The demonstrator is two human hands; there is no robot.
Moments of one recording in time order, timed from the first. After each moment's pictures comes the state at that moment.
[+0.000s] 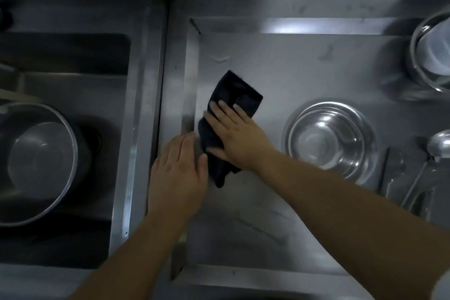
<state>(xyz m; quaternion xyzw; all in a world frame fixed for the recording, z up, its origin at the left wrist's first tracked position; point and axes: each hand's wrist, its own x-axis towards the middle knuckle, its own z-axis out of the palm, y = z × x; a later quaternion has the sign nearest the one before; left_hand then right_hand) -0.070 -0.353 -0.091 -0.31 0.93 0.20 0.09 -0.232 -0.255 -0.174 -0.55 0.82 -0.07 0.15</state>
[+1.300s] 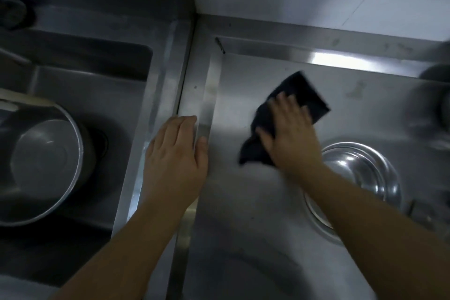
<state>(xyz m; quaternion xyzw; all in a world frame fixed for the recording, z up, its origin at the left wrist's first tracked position) -0.129 -0.405 -0.084 -0.34 0.92 0.17 -0.01 -0.318 -0.236 -0.181 -0.38 0.91 -0.12 0.07</state>
